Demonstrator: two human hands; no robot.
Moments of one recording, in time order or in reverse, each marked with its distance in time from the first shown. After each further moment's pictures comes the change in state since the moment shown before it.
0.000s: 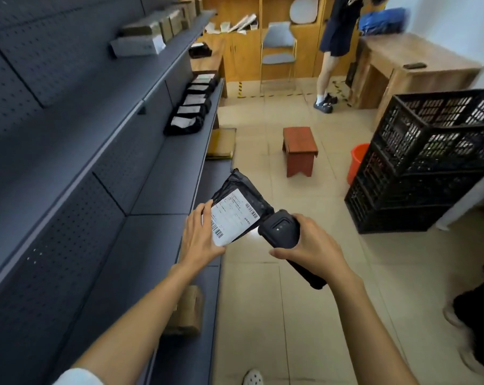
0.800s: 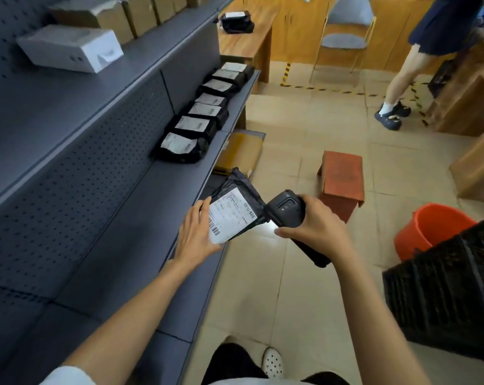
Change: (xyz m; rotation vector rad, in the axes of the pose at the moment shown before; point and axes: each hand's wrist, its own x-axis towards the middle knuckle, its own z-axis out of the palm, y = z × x) left_hand 0.508 -0.071 0.148 0.051 -0.087 -0.296; right_hand 0.628 0.015 -0.094 -0.083 -0.159 -0.142
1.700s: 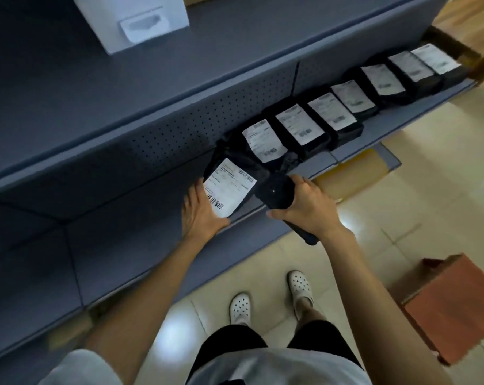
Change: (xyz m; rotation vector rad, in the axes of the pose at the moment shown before) left_hand 0.232 -0.100 0.042 -0.126 0.217 -0.988; right_hand 0.431 -0.139 0.084 -0.293 -0.505 -0.614
